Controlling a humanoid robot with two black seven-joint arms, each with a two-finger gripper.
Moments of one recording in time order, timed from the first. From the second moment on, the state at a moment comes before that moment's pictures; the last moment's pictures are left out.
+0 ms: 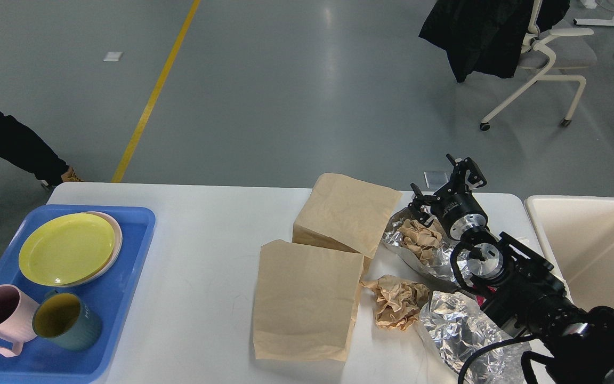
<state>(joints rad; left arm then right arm) -1.18 0.71 0.49 -0.16 0.14 -0.74 0.36 0.74 -0.02 0.81 0.25 0.01 0.36 0.26</state>
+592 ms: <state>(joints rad) -1.37 0.92 0.15 -0.23 0.13 -0.78 0.36 0.74 -0.02 0.81 0.25 0.01 0.36 0.26</state>
